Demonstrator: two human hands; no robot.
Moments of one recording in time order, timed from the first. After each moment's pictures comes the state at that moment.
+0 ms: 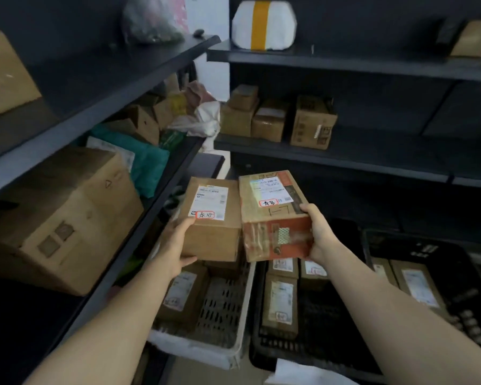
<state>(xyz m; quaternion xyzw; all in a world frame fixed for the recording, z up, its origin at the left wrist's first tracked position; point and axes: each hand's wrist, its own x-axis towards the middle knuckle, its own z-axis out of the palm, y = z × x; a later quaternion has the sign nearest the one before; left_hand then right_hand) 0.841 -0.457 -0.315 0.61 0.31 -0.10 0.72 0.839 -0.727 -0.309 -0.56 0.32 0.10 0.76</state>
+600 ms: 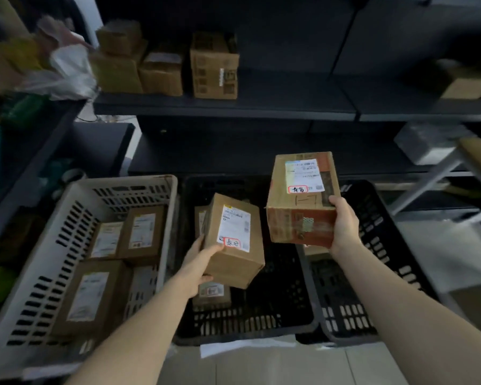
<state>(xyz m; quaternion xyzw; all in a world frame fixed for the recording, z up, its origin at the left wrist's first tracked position) 0.816 -0.674 -0.443 0.68 0.18 -0.35 0.62 0.758 -0.935 -0.375 -0.52 0.46 -0.16 0.70</state>
